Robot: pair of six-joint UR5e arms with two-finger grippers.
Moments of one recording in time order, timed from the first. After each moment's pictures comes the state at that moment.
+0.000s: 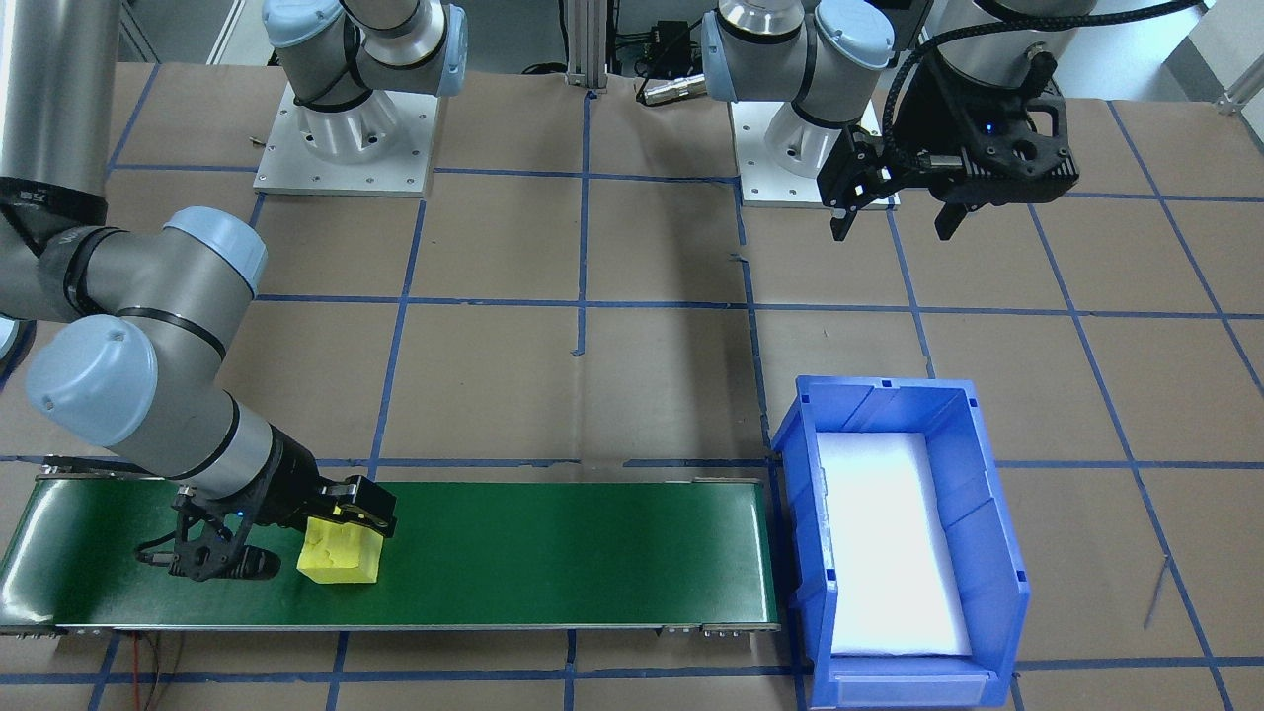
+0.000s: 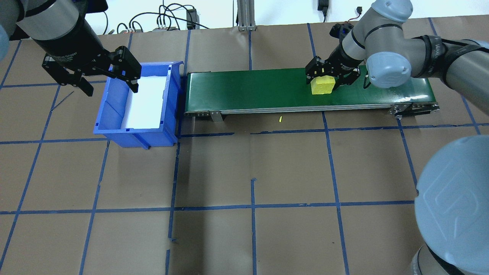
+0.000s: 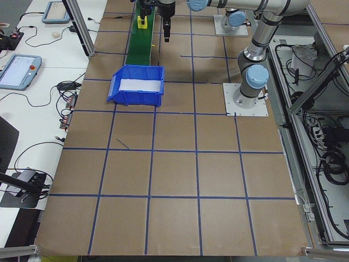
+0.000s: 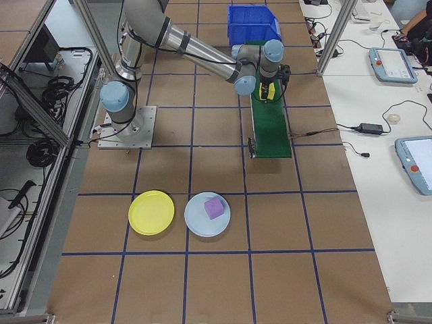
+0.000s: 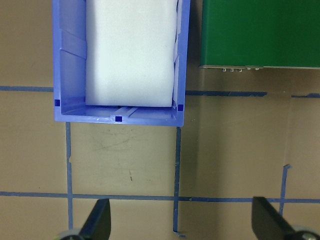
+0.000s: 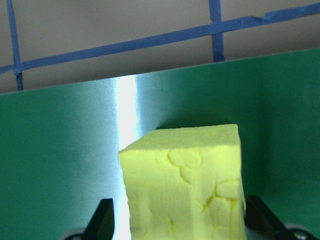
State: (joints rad) left arm -1.53 -1.54 -1.52 -1.64 1.57 0.00; right arm 1.47 -1.10 1.62 -2.14 -1.32 -0.05
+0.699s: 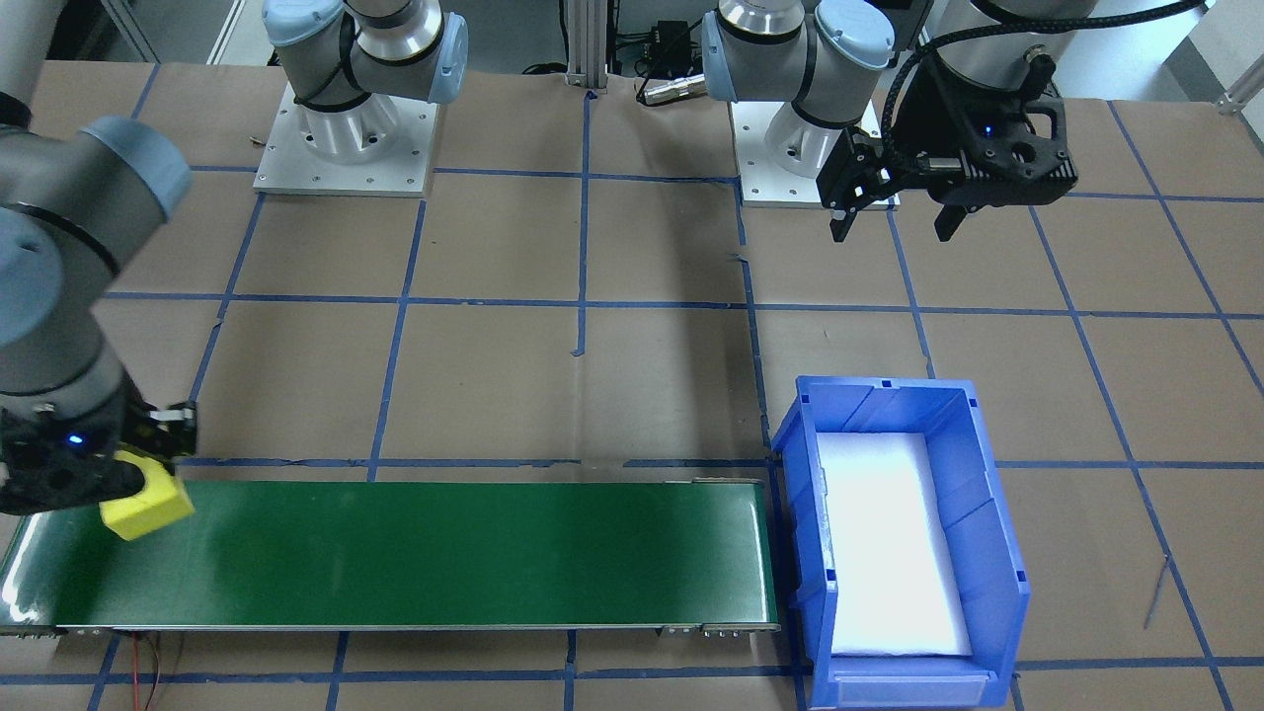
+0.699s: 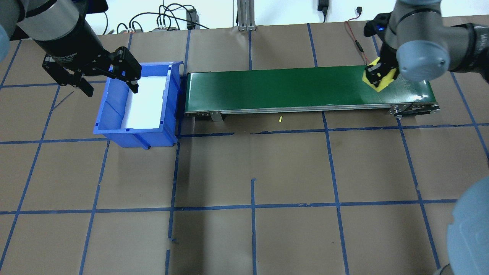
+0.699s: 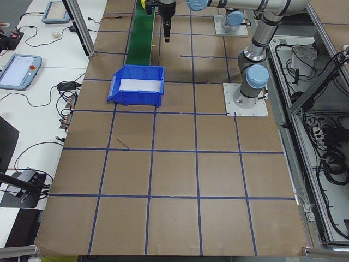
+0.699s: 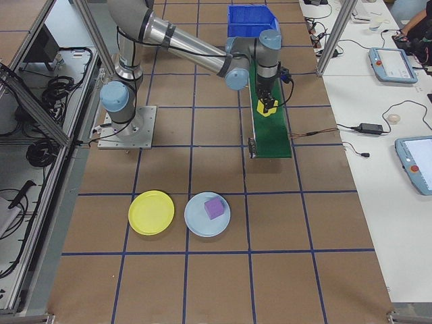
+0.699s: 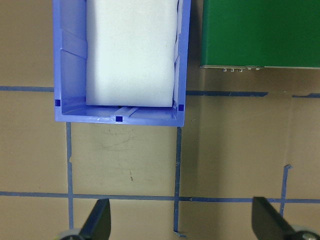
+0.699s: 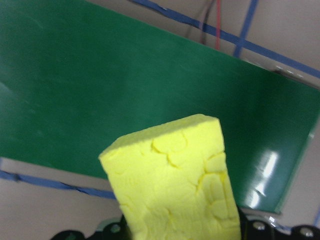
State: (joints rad) left arm -1.53 -1.54 -1.52 -1.64 1.58 0.00; right arm 1.32 -1.28 1.65 -2.05 -1.78 -0.56
